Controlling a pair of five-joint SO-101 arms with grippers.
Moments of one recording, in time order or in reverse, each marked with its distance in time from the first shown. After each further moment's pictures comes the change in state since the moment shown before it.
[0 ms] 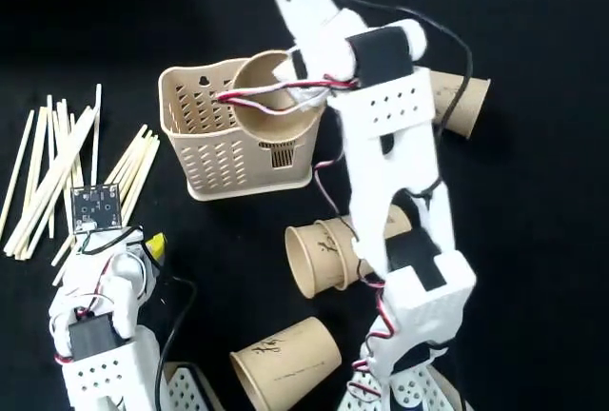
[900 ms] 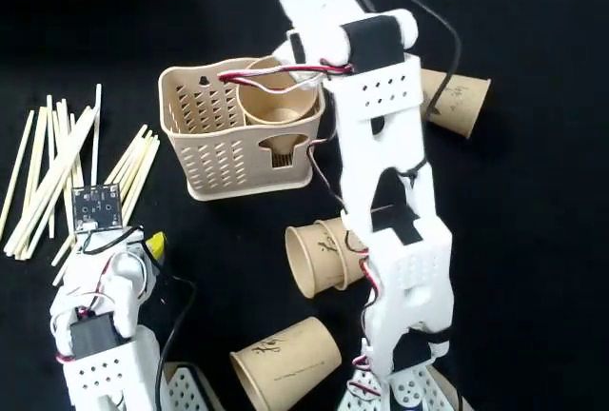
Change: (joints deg) left arm 0.0 0.0 1.3 -1.8 0.0; right arm 3.3 13.6 -16.3 0.1 4.2
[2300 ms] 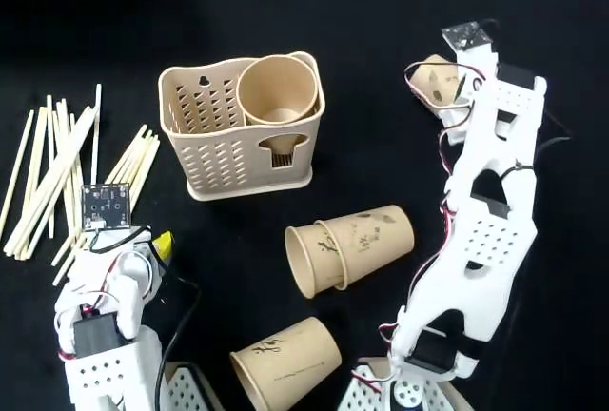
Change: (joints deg) left arm 3.1 0.0 0.1 -0.1 0.0; right arm 37.6 13.7 38.9 -27.0 10.1
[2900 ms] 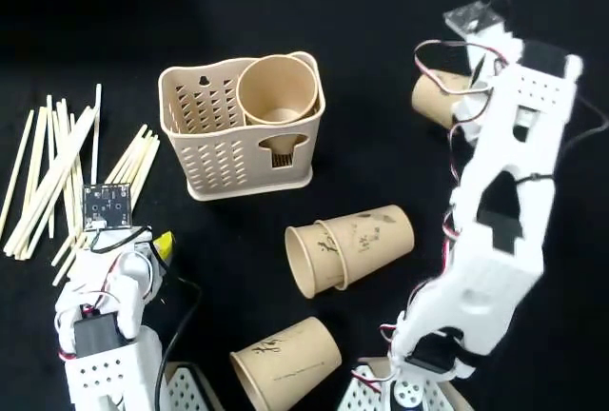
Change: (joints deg) left arm 0.3 0.0 0.0 0.0 0.0; right arm -0.4 -20.5 0.0 19.3 4.7
